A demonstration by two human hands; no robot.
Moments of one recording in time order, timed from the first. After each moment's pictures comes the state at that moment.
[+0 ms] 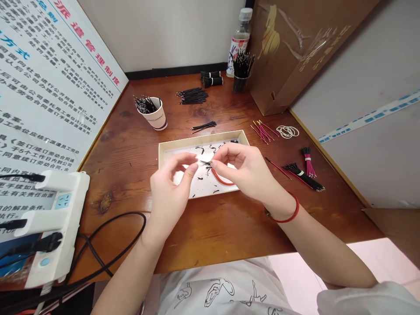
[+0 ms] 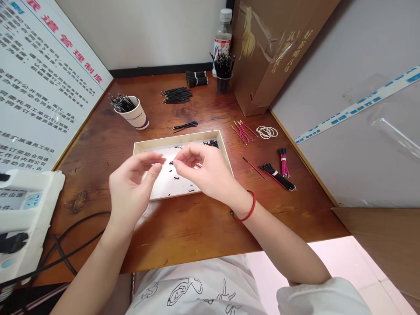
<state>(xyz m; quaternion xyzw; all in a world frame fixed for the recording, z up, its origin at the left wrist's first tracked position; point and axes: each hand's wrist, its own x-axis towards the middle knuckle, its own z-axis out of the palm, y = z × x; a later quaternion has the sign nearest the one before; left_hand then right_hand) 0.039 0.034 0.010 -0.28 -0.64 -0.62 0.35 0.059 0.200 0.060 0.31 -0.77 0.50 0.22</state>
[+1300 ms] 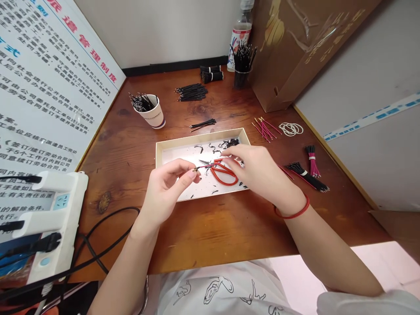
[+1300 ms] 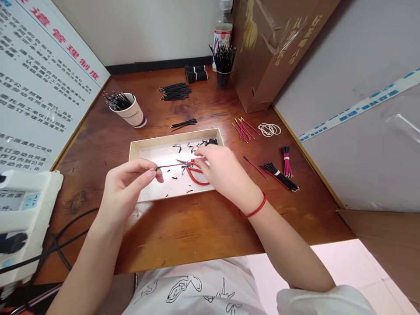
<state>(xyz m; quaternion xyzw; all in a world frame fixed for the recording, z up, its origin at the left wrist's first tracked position) 0.036 0.022 0.014 -0.36 -0.63 -0.66 0.20 0.049 0.231 0.060 0.19 -0.92 0.12 0.31</state>
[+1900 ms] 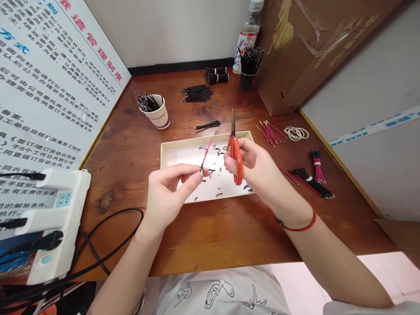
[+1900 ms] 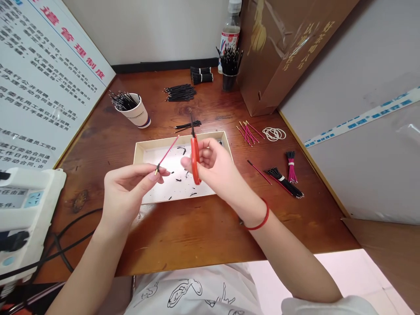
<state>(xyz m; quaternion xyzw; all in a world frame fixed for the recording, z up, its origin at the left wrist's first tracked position) 0.038 0.031 0.013 -0.33 -0.58 -0.70 0.25 0.052 0.212 0.059 0.22 -0.75 0.60 0.17</state>
